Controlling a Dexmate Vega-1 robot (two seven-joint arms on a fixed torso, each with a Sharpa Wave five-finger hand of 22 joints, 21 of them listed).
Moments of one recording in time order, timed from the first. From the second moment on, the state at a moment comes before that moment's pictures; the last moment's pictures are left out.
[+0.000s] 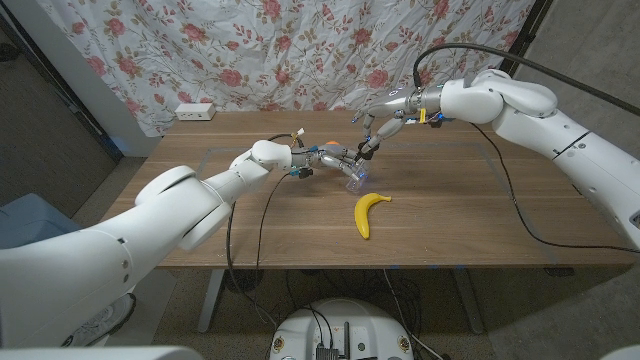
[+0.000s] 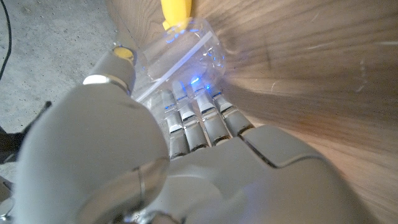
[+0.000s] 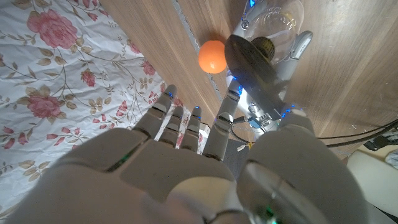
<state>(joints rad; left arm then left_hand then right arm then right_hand) 0.17 0.17 0.82 -0.42 -0.26 -0.55 -0.79 1.02 -0.03 0.37 -0.19 0.19 0.47 -0.03 0.71 0.20 0.69 -0.07 0.26 0.60 0.61 -0.06 0.26 0.26 0.39 -0.04 0.21 0.17 -0.40 -0.87 -0.61 -1.80 -0.60 0.40 0.57 0.62 0.00 0.05 0.01 0.43 0.95 -0.14 0.45 0.23 0.23 -0.03 0.25 0.20 0.06 0.02 0.30 0.33 0.40 0.00 0.19 0.17</state>
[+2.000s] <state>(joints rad) 0.26 0.27 0.79 -0.61 -0.29 -0.53 -0.77 1.02 -0.03 0.37 -0.19 0.20 0.47 -0.03 0.71 0.20 0.69 -0.07 0.27 0.61 0.61 -0.06 0.26 0.26 0.39 -0.04 0.21 0.17 -0.52 -0.84 -0.58 -1.94 -0.68 0.02 0.37 0.55 0.06 0.04 0.06 0.39 0.98 -0.15 0.44 0.20 0.32 -0.04 0.24 0.20 0.16 -0.01 0.32 0.32 0.44 0.03 0.19 0.17</state>
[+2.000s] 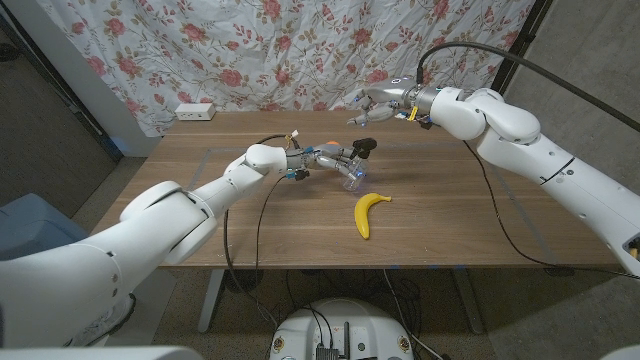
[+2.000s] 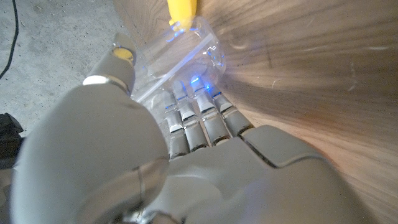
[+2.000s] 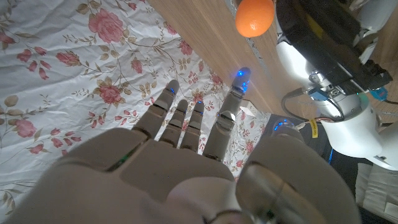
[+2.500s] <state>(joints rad) 0.33 0.36 0.77 -0.80 -0.30 -0.46 -0.73 1.02 -0.03 0.37 -0.19 0.19 0.47 -0.03 0.71 0.20 0.69 -0.07 0.26 0.61 0.62 -0.06 0.26 0.26 0.40 -0.04 0.21 0.17 -0.56 -0.83 -0.56 -1.96 -0.59 -0.06 0.32 0.52 0.05 0.03 0.07 0.37 0.82 -0.16 0.35 0.19 0.32 -0.02 0.23 0.20 0.16 0.01 0.30 0.32 0.45 0.04 0.19 0.17</state>
